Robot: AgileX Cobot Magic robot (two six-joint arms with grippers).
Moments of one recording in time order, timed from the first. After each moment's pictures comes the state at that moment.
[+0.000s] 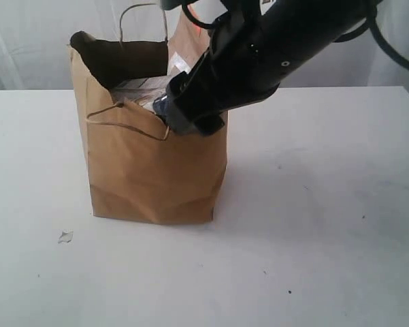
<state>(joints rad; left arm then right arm) -0.38 0.05 0.02 -0.16 0.22 -0.05 0.72 1.46 -1.42 0.08 0.91 -0.21</state>
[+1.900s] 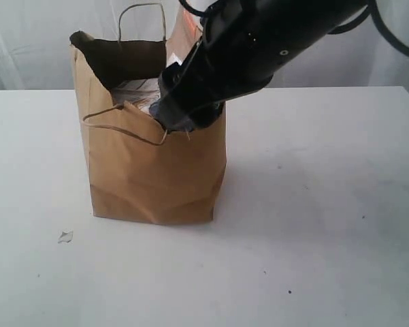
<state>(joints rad) -0.38 0.05 0.02 -0.16 0.22 -0.05 0.72 1.46 -1.45 0.14 0.91 -0.30</state>
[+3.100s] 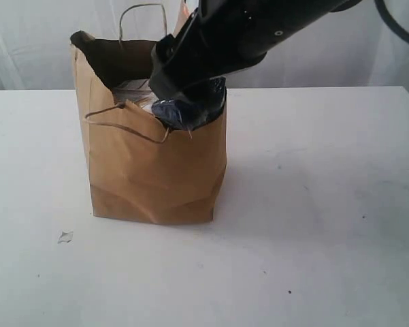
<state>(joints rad) -0.38 0.05 0.02 -0.16 0.22 -0.05 0.72 1.45 -1.46 0.10 0.80 -0.30</state>
